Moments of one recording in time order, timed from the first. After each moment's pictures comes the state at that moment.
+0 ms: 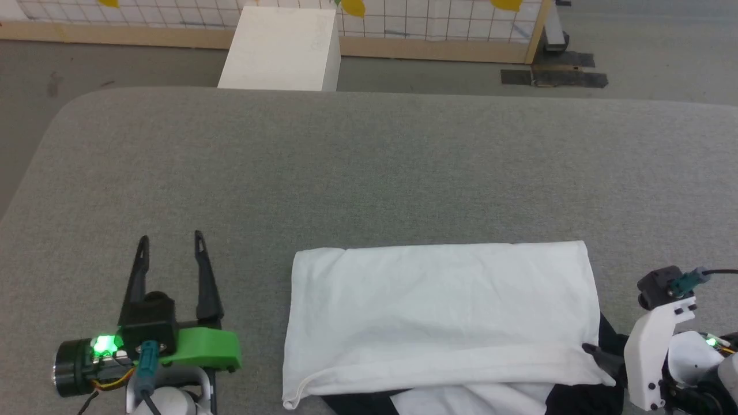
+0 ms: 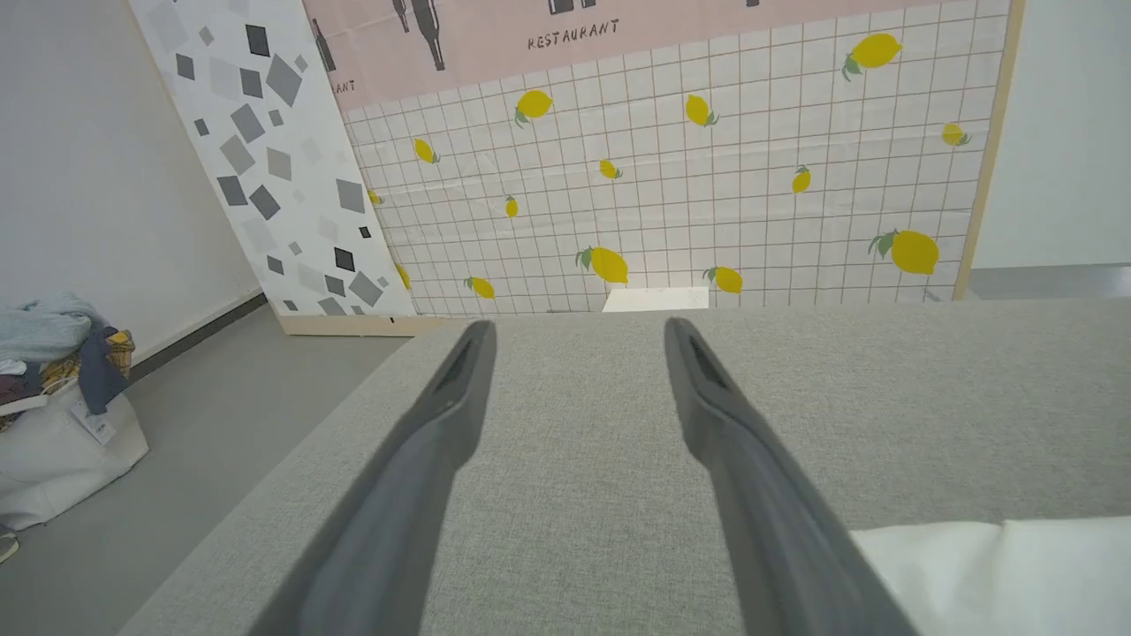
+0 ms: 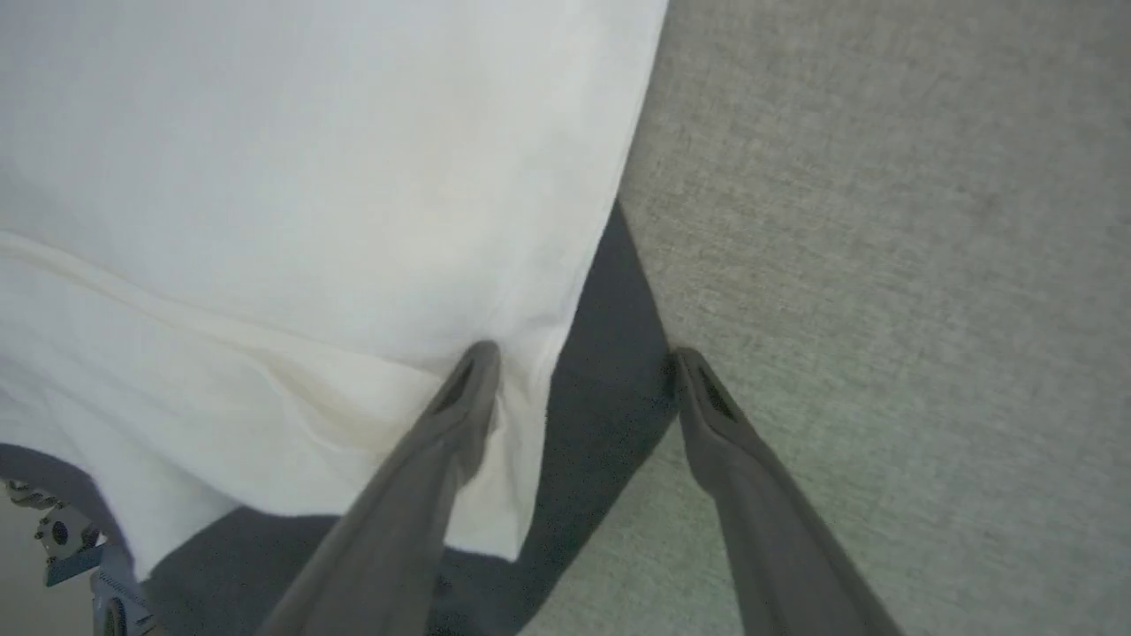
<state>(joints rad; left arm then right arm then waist) -0.09 0.40 -0.39 -0.03 -0.32 0.53 -0.26 -0.18 -0.58 0.36 0.28 0.71 0.13 0.62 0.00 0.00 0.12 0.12</state>
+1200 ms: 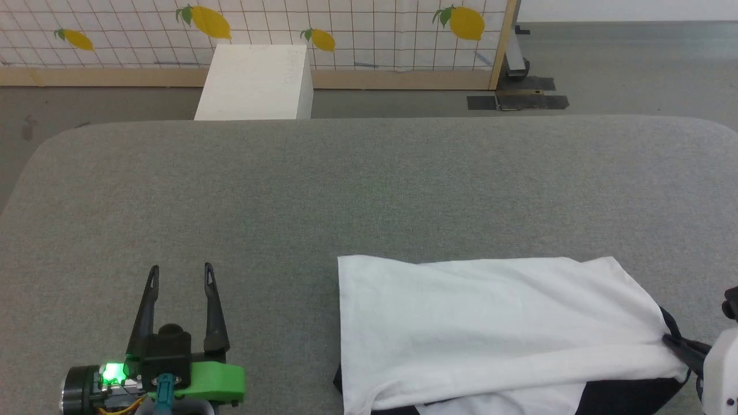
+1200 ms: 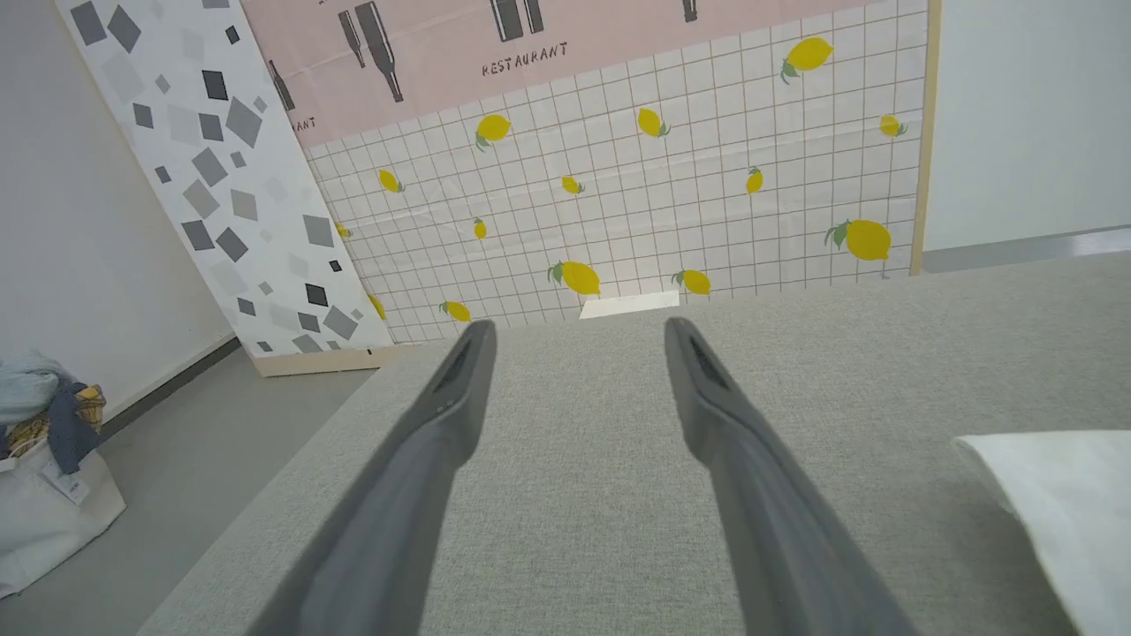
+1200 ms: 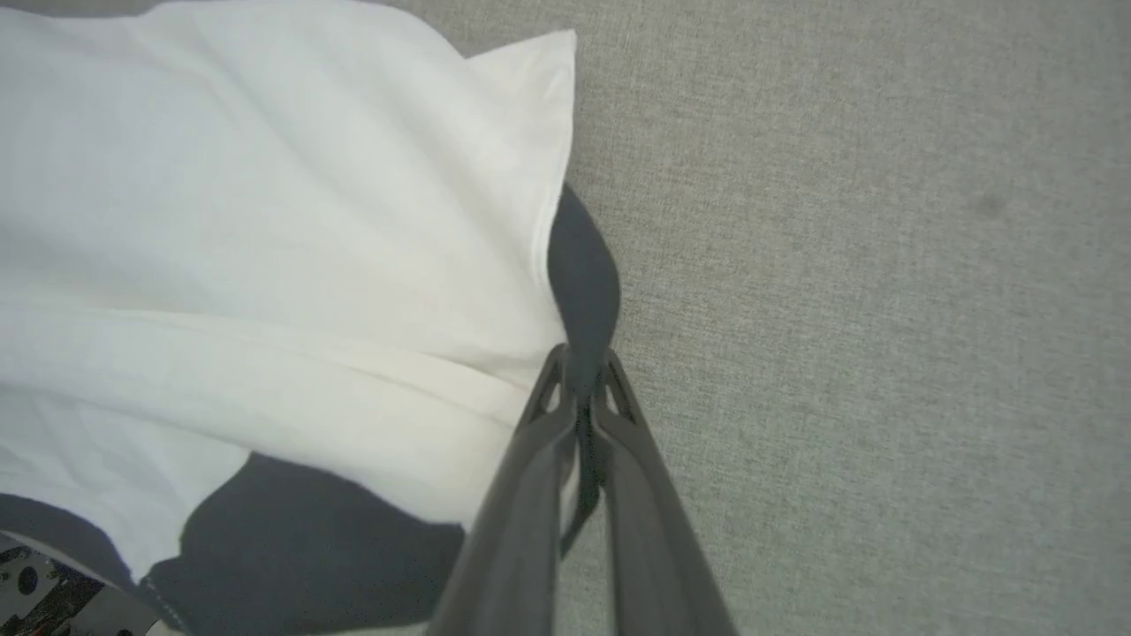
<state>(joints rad) 0.04 0.22 -0.17 -0.01 -0.04 0.31 -0.26 -0.14 -0.79 0.43 0.33 0.88 0.13 0.31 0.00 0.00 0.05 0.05</state>
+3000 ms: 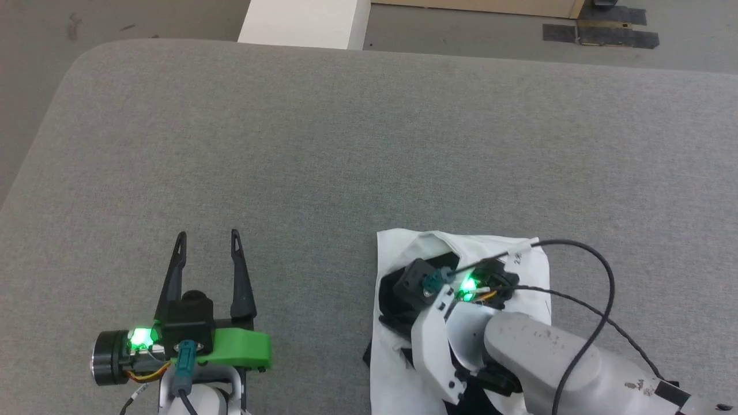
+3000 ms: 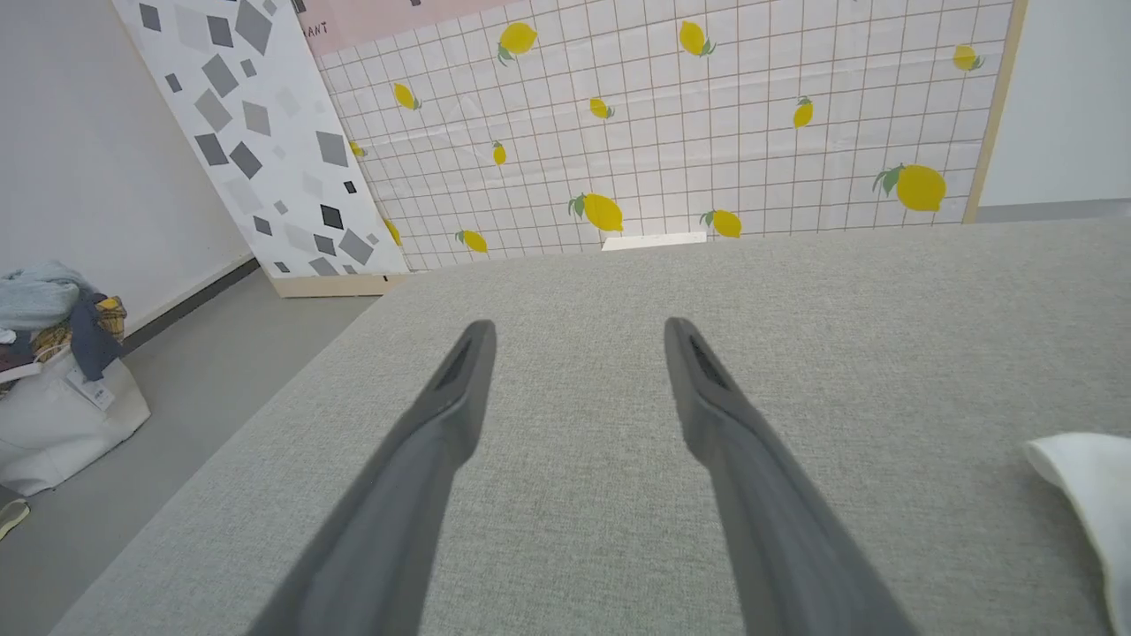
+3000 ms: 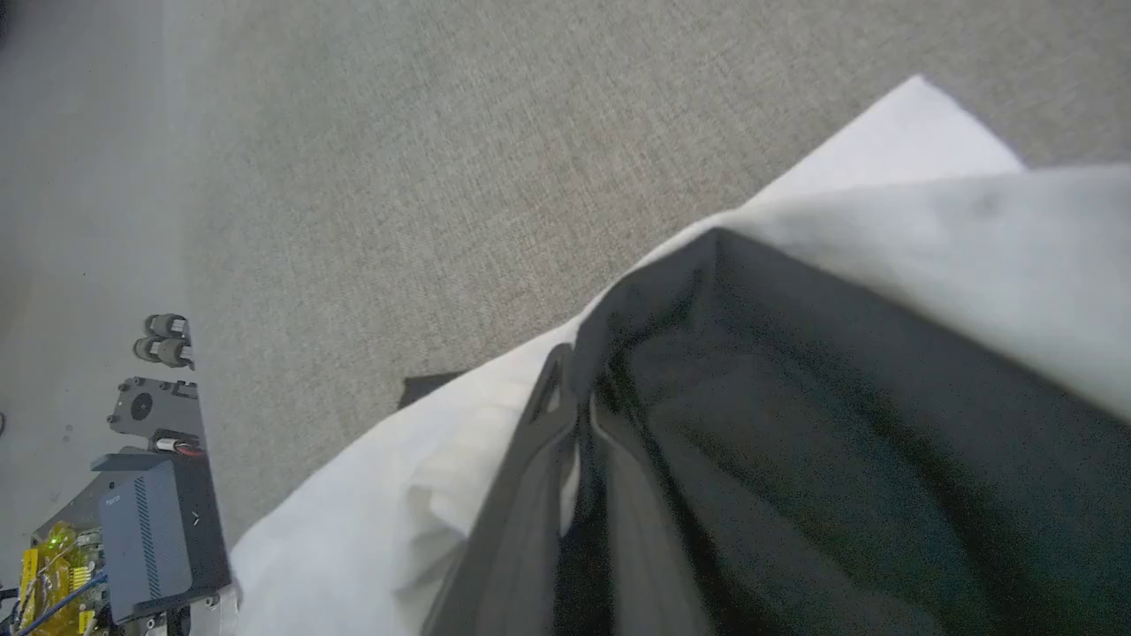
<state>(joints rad) -0.06 0.13 -0.17 0.03 -0.03 0.27 -0.26 -0.72 -0.24 1.20 0.56 0.72 0.13 0.22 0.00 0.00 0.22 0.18</state>
